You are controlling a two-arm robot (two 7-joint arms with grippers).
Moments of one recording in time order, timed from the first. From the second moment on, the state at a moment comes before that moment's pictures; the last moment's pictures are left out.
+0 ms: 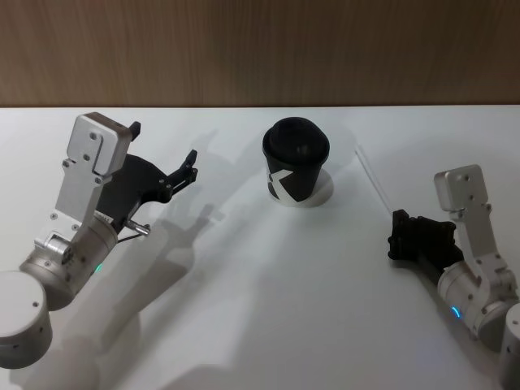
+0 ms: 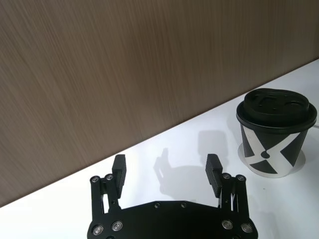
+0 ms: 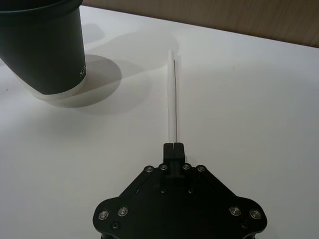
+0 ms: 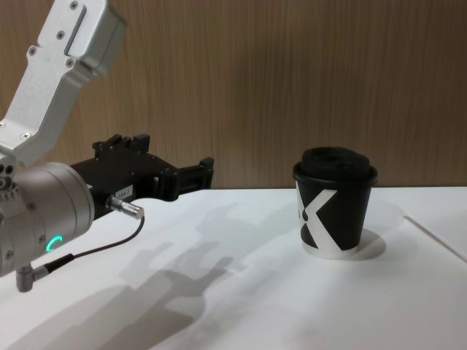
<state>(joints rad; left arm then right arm) -0.24 0.38 0.45 -1.63 -0.20 0.01 -0.01 0.00 0.30 -0.15 -1.68 0.14 0.32 0.07</state>
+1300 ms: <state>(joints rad) -0.24 0.38 0.45 -1.63 -0.20 0.01 -0.01 0.01 0.36 -0.17 -1.70 -0.03 0.05 0.04</state>
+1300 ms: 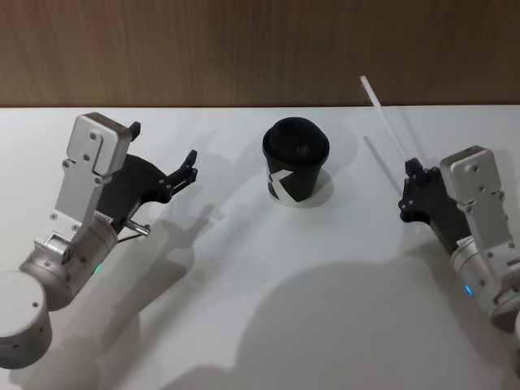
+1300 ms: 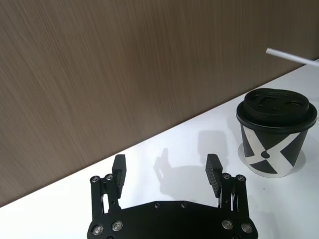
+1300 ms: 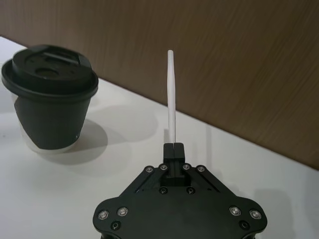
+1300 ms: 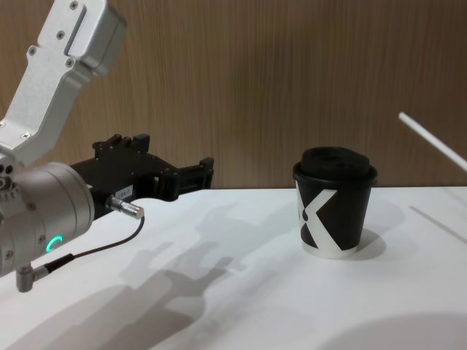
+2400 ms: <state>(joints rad) -0.24 0.38 0.45 -1.63 -0.20 0.01 -0.01 0.09 0.56 -0.17 -1.75 -0.03 -0.39 0.25</state>
